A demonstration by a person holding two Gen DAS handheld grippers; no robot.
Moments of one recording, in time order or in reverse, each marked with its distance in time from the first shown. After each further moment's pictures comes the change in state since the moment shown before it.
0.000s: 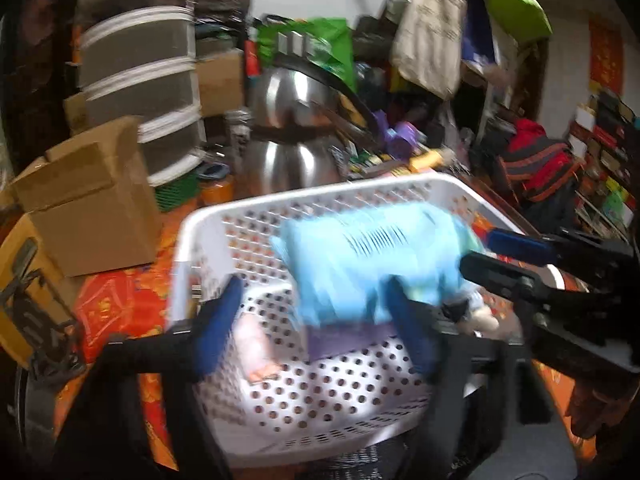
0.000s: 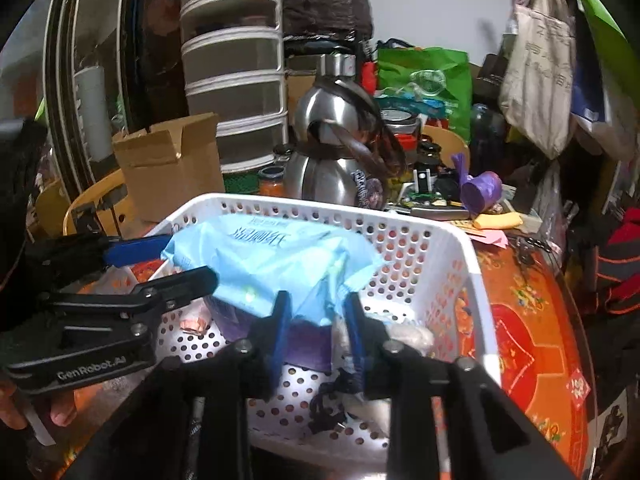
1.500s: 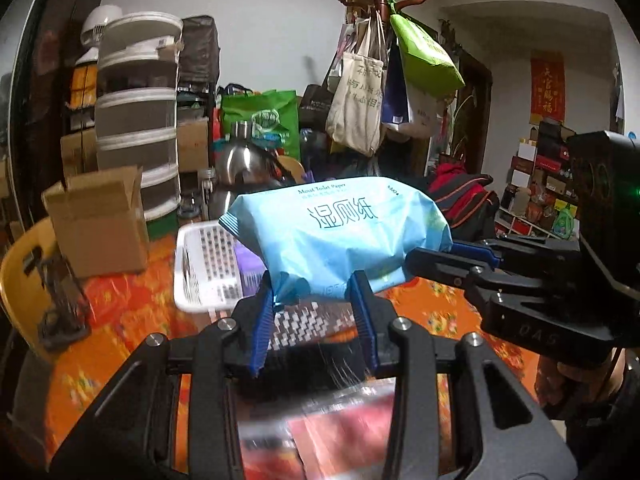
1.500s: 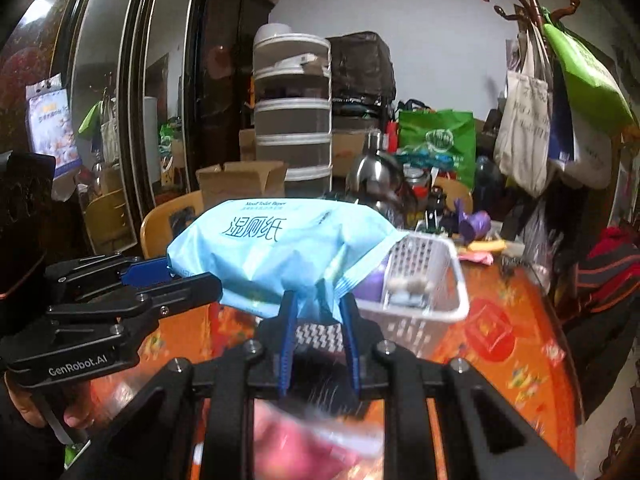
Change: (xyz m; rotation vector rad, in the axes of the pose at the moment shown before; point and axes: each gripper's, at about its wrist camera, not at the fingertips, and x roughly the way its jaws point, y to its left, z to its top) left arm -0.228 -0.046 -0.084 0.032 -0.235 -0.169; right arm -0.184 0.061 -0.063 -0.065 -0.190 0.067
